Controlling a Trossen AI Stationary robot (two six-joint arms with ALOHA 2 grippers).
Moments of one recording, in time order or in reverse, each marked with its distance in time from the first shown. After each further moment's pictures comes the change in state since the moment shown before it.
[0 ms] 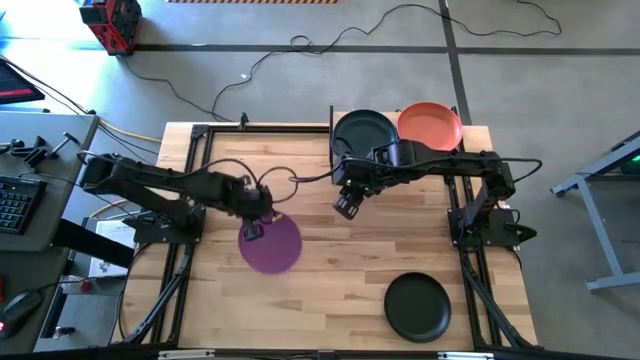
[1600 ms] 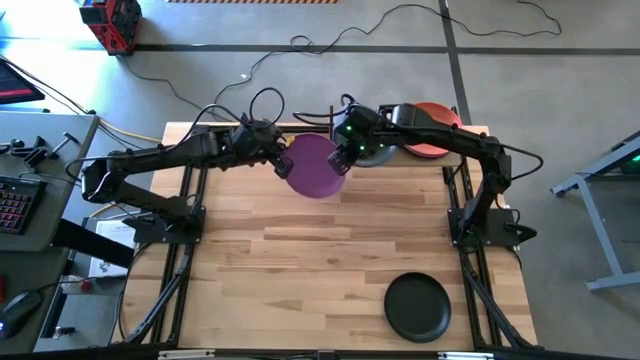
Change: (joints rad) left arm 0.398 0.001 0.173 0.427 -0.113 0.050; right arm -0.267 0.000 0.000 0.156 -0.101 -0.090
